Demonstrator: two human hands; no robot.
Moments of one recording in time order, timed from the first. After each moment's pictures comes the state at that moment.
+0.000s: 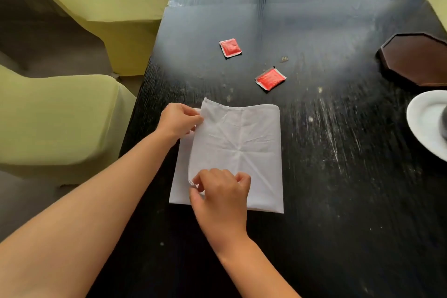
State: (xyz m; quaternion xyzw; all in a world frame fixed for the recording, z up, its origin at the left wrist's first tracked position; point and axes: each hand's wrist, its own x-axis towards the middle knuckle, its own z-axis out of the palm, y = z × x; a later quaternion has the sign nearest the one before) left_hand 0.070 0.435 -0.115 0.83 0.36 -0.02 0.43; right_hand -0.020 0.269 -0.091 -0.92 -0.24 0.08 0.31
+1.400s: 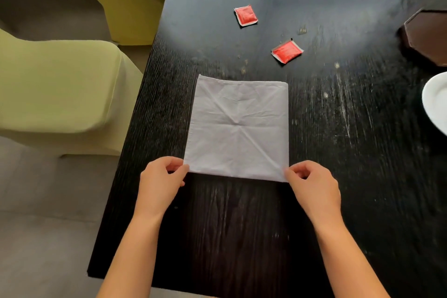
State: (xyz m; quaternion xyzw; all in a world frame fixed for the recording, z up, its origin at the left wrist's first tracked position) left_hand -0.101 0.387 -0.122 0.77 0.47 -0.03 0.42; right_hand 0.010 0.168 -0.091 -0.92 0.09 0.24 0.29
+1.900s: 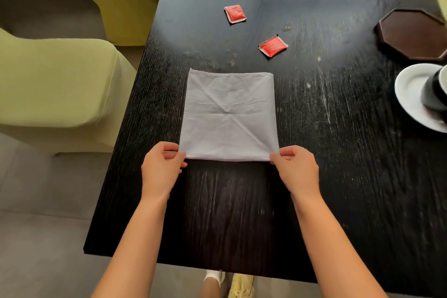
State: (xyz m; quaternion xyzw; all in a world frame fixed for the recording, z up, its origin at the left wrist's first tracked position) left_hand -0.104 0.364 -0.129 0.70 0.49 0.06 0.52; right_hand 0.005 0.160 -0.098 -0.90 0.11 0.23 0.35
